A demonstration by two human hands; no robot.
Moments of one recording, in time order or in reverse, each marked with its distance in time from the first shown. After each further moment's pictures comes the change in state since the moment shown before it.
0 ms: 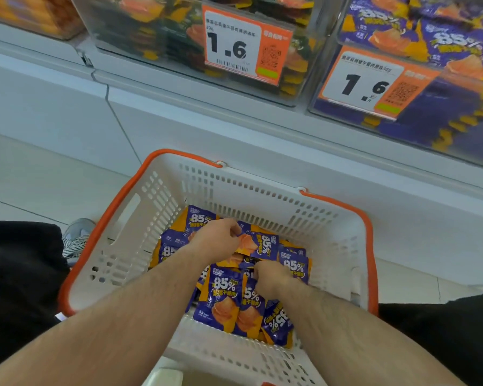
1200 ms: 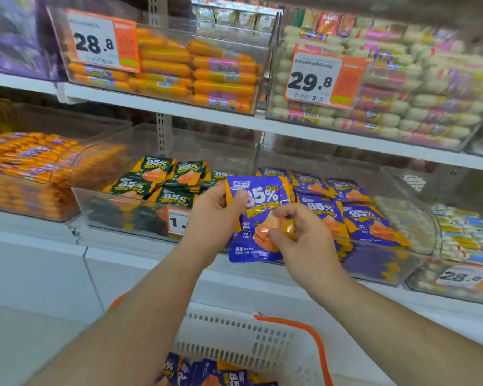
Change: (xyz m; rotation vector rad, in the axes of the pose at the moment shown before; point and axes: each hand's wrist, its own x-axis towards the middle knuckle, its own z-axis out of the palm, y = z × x) left_hand -0.060 0.219 -0.187 -0.830 0.482 0.611; right_hand -0.236 -0.007 -0.251 0.944 1.256 -0.516
